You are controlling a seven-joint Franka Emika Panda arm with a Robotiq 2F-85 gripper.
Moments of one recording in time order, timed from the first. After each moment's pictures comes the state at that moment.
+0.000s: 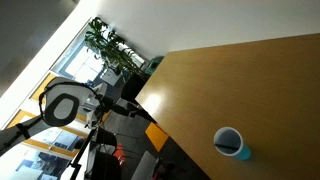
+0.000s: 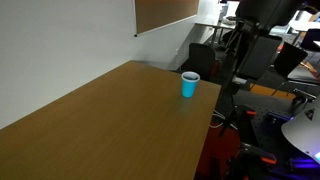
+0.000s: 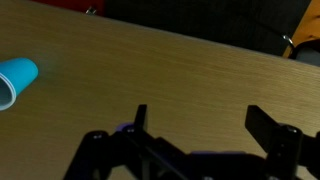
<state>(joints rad) 0.15 -0.62 0.22 -2.75 0.16 2.28 0.24</state>
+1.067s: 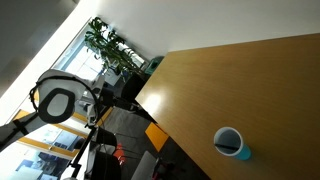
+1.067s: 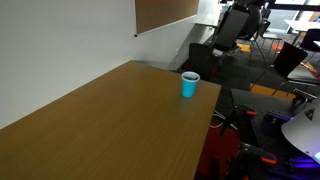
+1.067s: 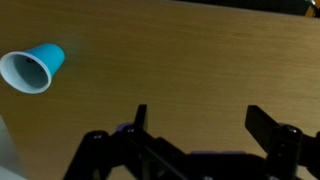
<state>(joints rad) 0.05 -0.63 0.18 -2.71 0.09 2.30 0.25</state>
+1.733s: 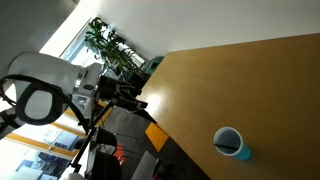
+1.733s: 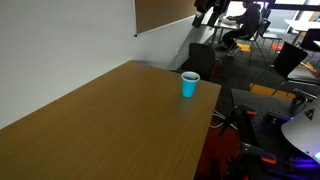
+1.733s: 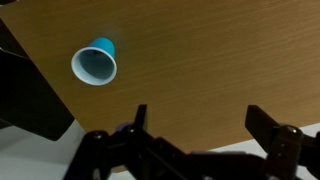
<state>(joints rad) -0.18 -0.63 0.04 -2.64 0.04 2.30 0.32</state>
